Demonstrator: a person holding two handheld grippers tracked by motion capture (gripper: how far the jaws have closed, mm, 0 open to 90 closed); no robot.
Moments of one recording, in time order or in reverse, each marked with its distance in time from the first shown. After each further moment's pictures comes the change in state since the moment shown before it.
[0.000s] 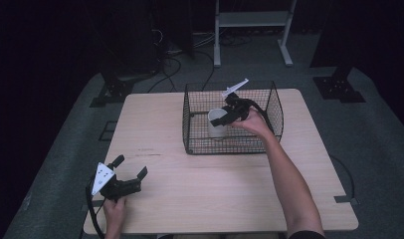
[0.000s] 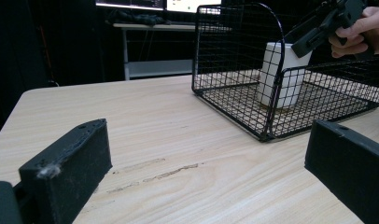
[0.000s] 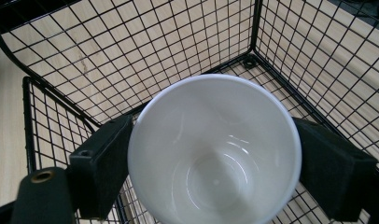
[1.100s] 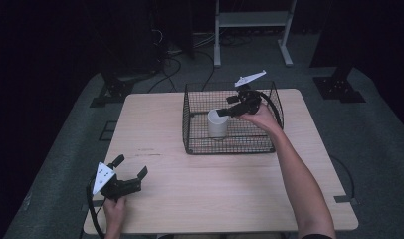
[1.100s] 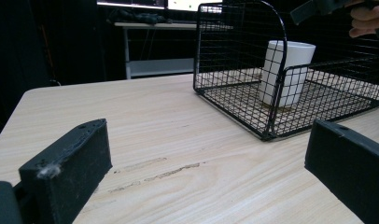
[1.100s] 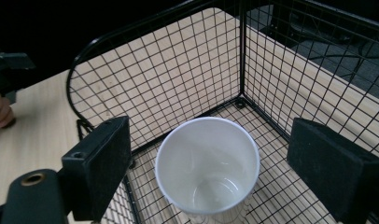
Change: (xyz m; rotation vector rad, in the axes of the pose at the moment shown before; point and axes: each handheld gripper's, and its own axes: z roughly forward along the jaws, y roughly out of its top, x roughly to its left) left arm -0.001 0.000 0.001 0.005 0.005 0.005; right arm 0.002 0.005 -0.051 -0.174 0.012 0.027
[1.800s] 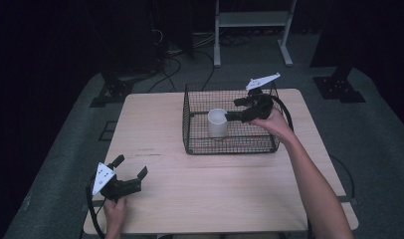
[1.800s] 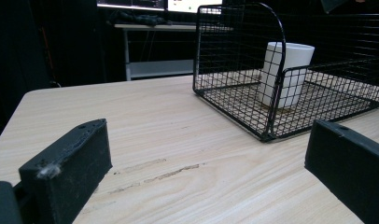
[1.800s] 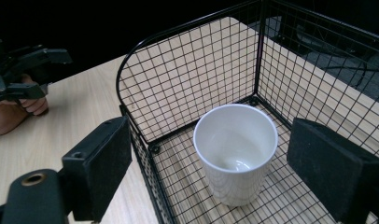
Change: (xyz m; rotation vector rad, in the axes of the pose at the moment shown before) left arm -0.001 0.000 0.000 -0.007 0.000 0.000; right arm 0.022 -0.012 -0.040 -0.032 0.027 -0.039
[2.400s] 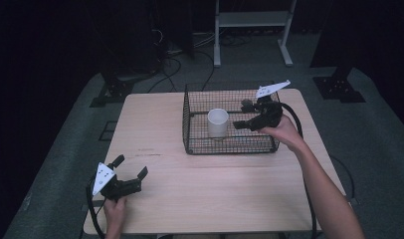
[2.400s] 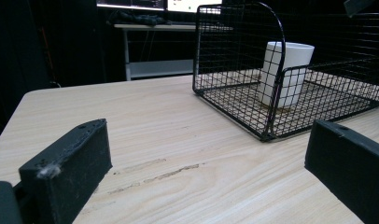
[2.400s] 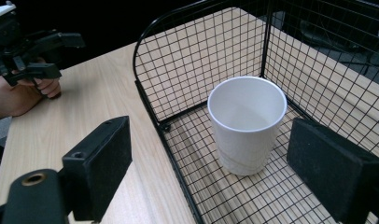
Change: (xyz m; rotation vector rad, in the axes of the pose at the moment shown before) left arm 0.000 0.000 0.000 0.001 0.000 -0.002; right arm 0.012 -0.022 -0.022 0.005 0.009 -0.010
